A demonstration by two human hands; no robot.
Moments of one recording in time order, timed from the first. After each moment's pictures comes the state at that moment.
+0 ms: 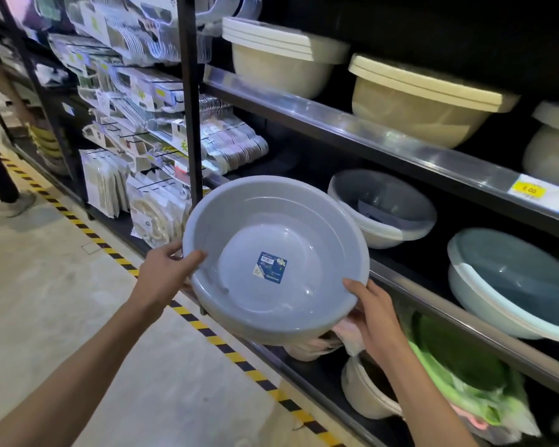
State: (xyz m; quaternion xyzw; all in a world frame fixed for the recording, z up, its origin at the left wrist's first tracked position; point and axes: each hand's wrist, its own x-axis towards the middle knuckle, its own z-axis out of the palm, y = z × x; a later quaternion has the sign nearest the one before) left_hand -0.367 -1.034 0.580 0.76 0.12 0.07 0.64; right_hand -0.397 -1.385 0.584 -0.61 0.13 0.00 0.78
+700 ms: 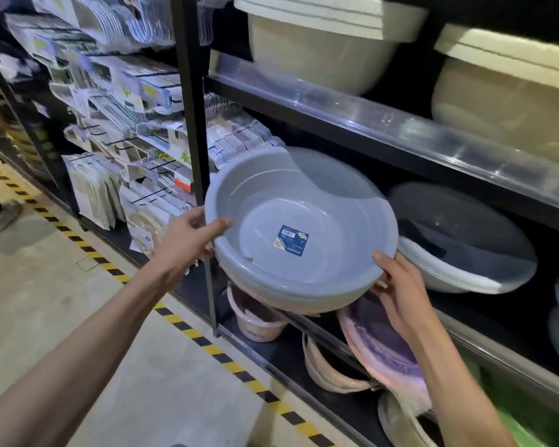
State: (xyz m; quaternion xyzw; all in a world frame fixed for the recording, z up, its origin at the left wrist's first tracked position) left_hand -0.118 -0.971 0.586 0.74 0.02 0.04 0.67; right_hand -0.176 -1.319 0.587 -0.62 0.07 -0.04 0.78
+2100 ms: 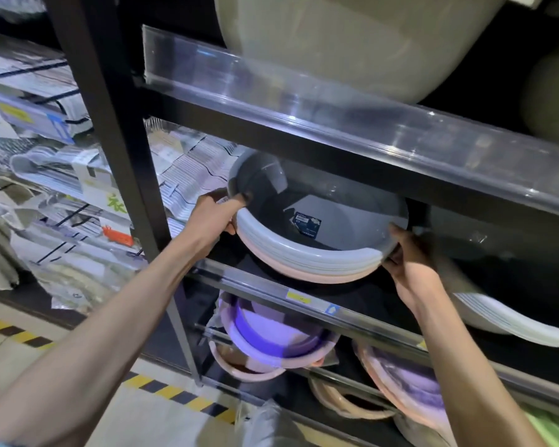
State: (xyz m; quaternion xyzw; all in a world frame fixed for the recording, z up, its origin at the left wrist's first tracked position) left_hand 0.204 -0.999 0.540 0.73 -0.04 -0.07 0.68; right_hand 0.067 -1.309 0.536 -0.56 0.30 -0.21 0.74
